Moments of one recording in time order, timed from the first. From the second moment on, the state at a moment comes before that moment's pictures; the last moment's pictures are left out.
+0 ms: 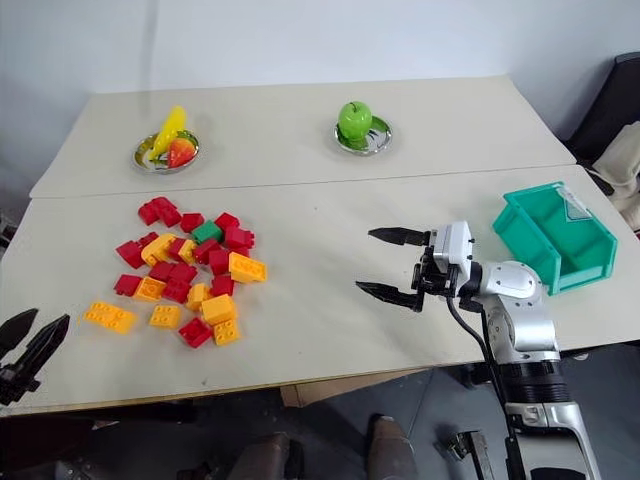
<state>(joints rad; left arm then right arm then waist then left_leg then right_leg) 0.41 0.49 0.89 -0.23 -0.66 0.21 -0.73 -0.46 -0.51 -0.05 0.12 0.49 -0.03 1.29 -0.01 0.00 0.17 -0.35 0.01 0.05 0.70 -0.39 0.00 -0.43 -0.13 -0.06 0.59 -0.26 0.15</state>
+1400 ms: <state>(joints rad) -0.91 0.85 -0.13 0.60 -0.12 0.57 -1.10 -0.35 -0.48 -0.05 0.00 0.49 -0.04 1.14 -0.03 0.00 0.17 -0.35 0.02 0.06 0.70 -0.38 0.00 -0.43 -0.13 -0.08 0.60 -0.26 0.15</state>
